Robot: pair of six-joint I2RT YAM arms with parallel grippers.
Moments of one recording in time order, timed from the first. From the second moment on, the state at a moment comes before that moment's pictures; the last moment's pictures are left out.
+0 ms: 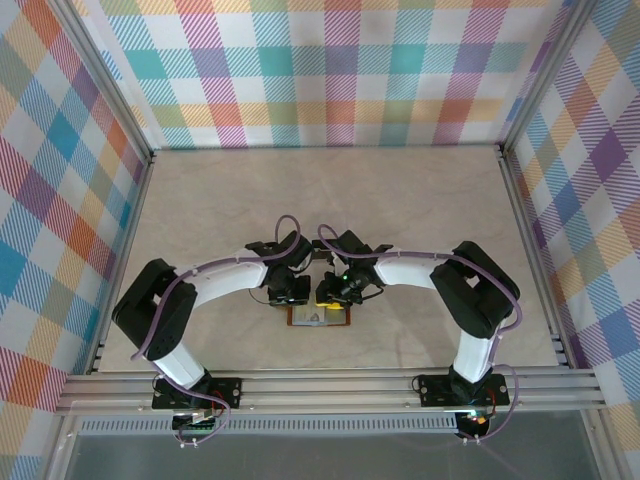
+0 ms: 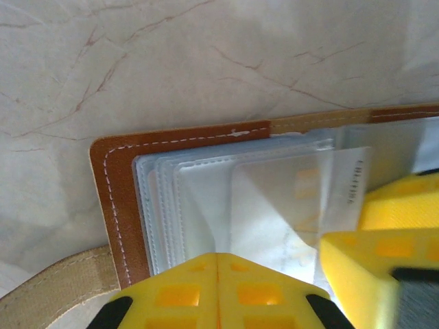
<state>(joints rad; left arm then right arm) -0.72 1.65 0.96 -0.66 0.17 -0.71 0.78 1.81 0.98 -0.34 -0.52 0.81</state>
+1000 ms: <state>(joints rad) -0.72 1.69 0.99 -0.68 0.17 -0.68 0.71 1.73 0.81 -0.09 -0.64 0.88</state>
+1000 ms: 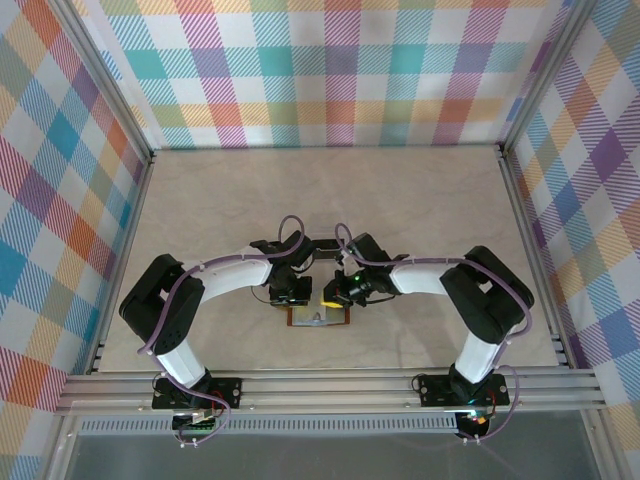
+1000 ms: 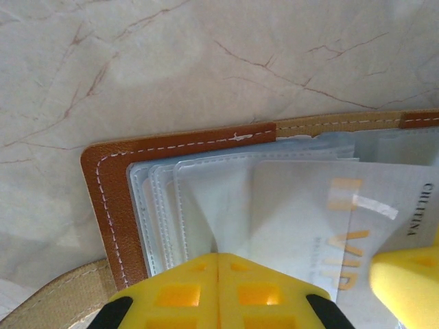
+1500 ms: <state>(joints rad) -0.72 1.65 0.99 -0.72 0.13 -0.68 0.71 1.60 0.93 -0.47 -0.43 0.69</state>
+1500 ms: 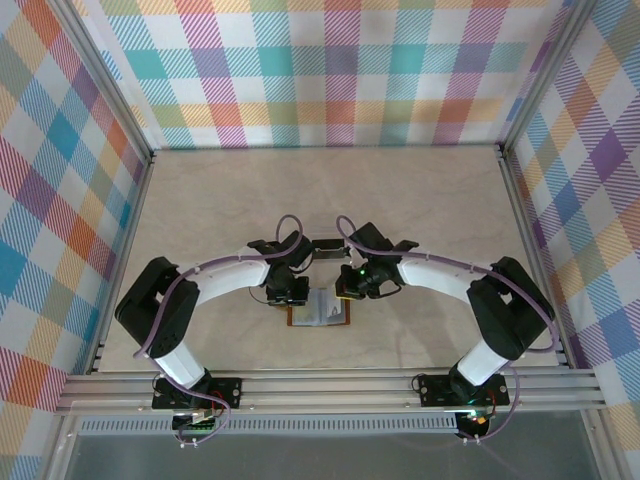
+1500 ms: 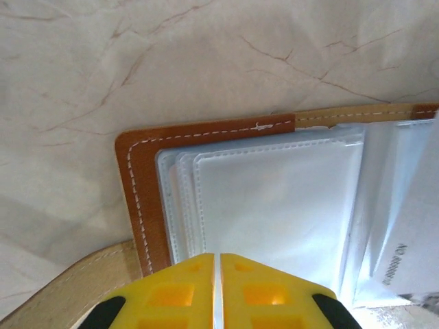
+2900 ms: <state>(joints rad) -0.66 1.43 0.86 -0.74 0.02 -0.71 0.66 2.22 2.19 -1.28 -0.01 -1.02</state>
